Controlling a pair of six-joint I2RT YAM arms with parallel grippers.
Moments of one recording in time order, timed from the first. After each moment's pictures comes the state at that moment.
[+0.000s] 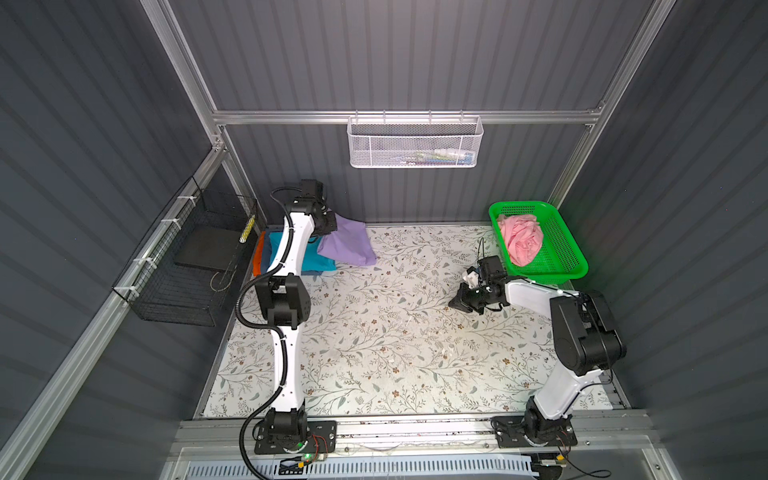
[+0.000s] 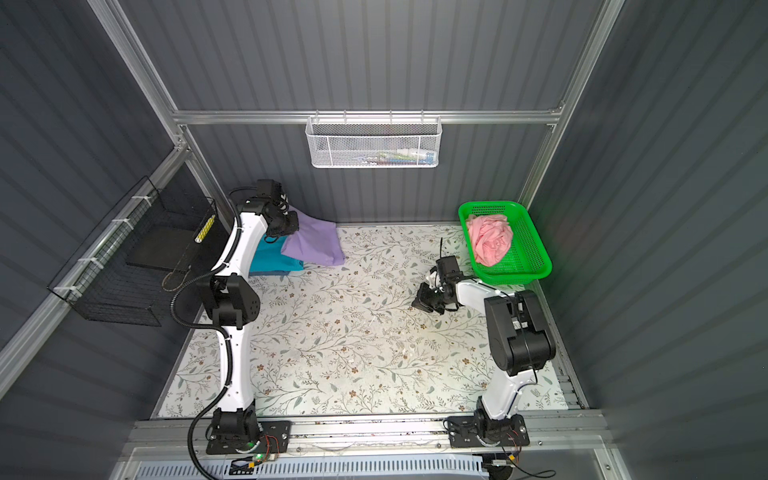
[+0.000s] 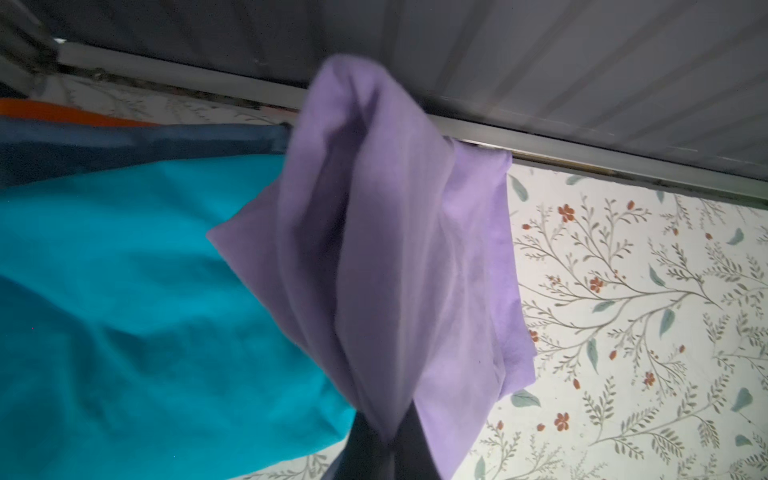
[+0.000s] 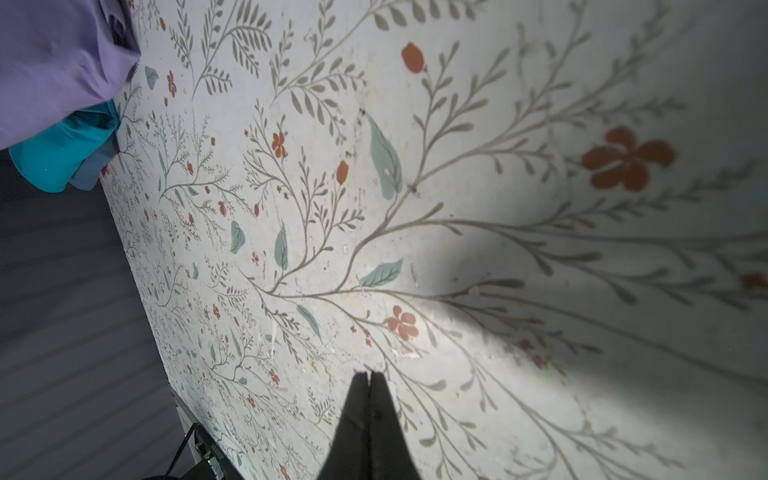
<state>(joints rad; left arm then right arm) -0.05 2.37 2.50 -1.09 0.03 -0.20 0.22 1.78 1.00 -0.34 -0.54 0.56</state>
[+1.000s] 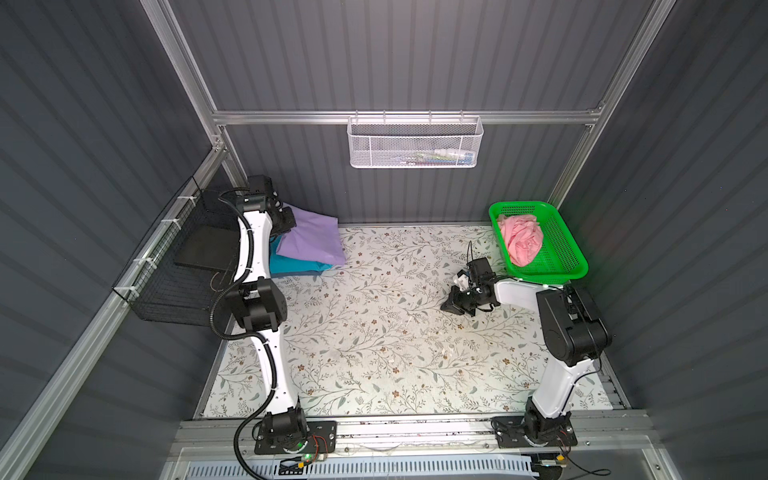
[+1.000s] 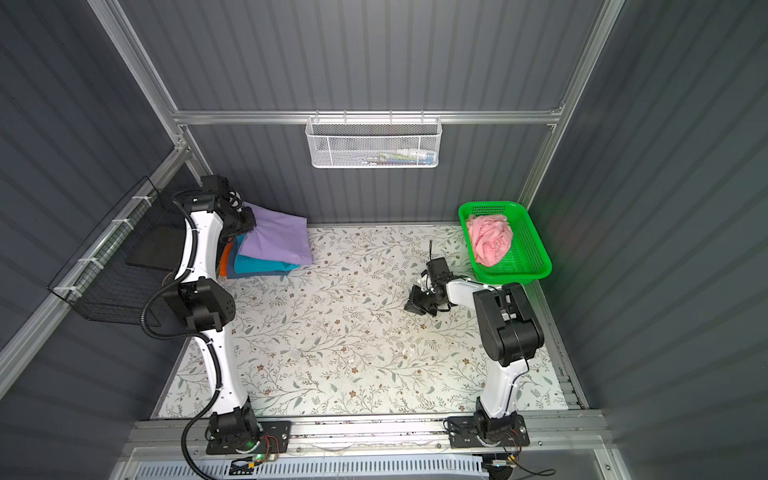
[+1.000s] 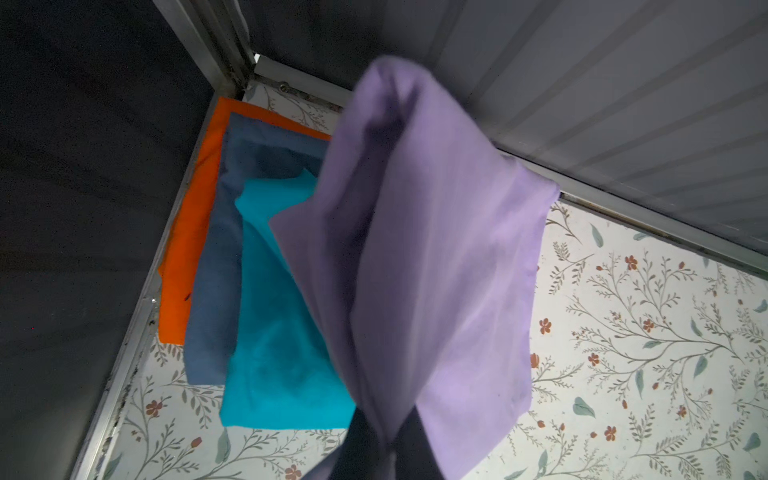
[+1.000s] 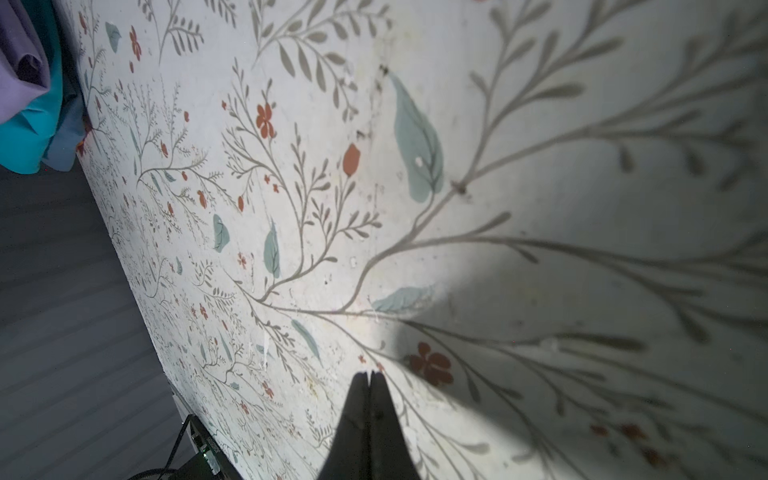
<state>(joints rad) 0.15 2.32 2.53 -1.17 0.07 -0.16 0.28 1.87 1.03 -0.32 -0.55 0.58</state>
